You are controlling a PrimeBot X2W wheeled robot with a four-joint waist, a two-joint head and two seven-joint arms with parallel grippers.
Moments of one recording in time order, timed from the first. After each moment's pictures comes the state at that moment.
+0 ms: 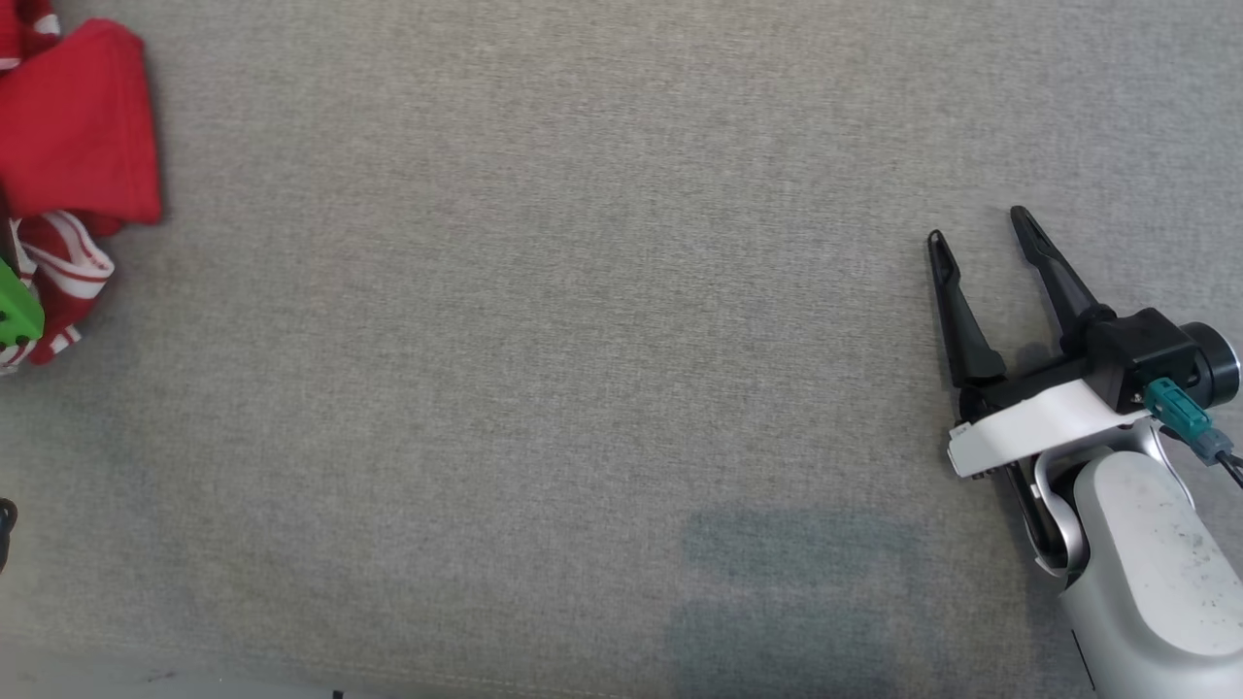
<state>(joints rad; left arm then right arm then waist) -0.95 0.49 -0.23 1.06 -0.58 -0.11 -0.01 -0.34 -0.20 0.10 0.23 0.13 0.13 -0.27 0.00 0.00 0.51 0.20</state>
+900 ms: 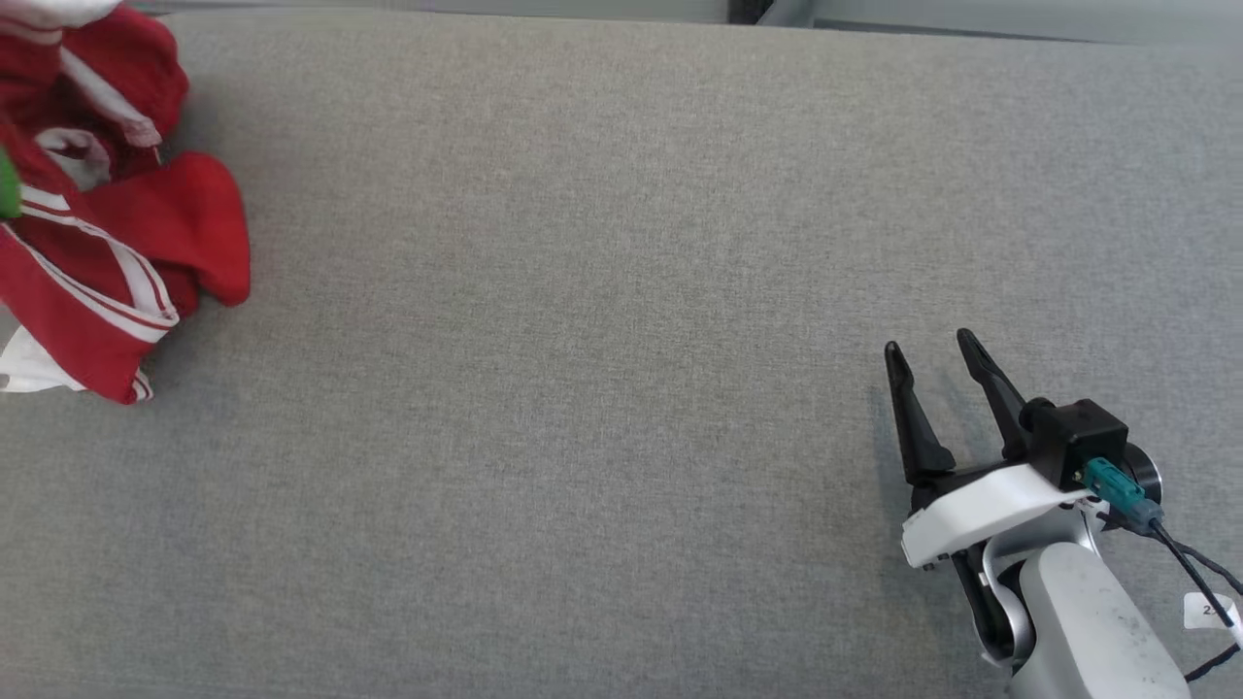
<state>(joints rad) -1.09 0.53 -0.39 0.95 -0.38 -0.05 -0.26 -0.24 -0.10 0.10 0.31 0.18 0.13 -0.26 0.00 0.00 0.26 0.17</state>
